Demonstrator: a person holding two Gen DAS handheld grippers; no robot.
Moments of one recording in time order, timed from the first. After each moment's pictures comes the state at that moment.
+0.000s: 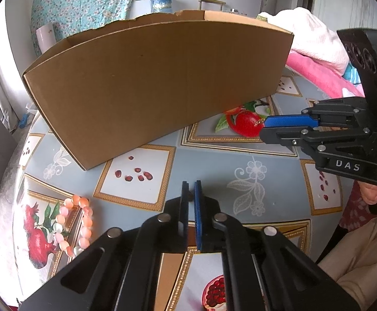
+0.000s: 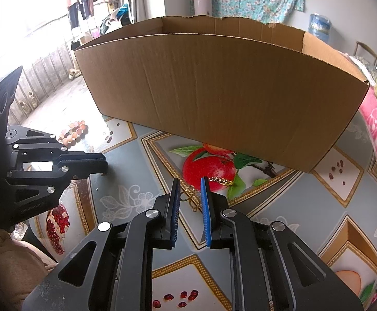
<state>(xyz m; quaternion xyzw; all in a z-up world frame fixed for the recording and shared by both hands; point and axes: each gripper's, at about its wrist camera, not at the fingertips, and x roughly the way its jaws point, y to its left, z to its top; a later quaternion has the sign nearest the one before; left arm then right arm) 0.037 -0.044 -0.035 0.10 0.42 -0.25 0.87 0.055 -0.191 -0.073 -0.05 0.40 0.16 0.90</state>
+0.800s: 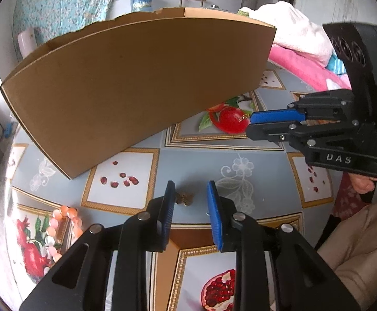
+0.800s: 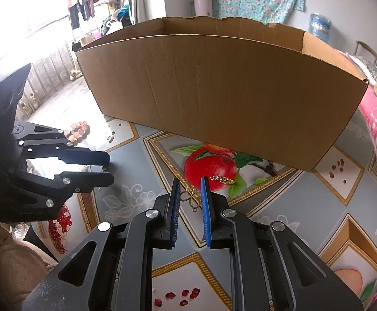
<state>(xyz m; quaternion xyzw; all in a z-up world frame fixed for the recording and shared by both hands) 0.040 -0.052 -0.037 0.12 0.42 -0.29 0.85 0.054 -0.194 -0.072 -0.05 0.40 0.17 0.90</state>
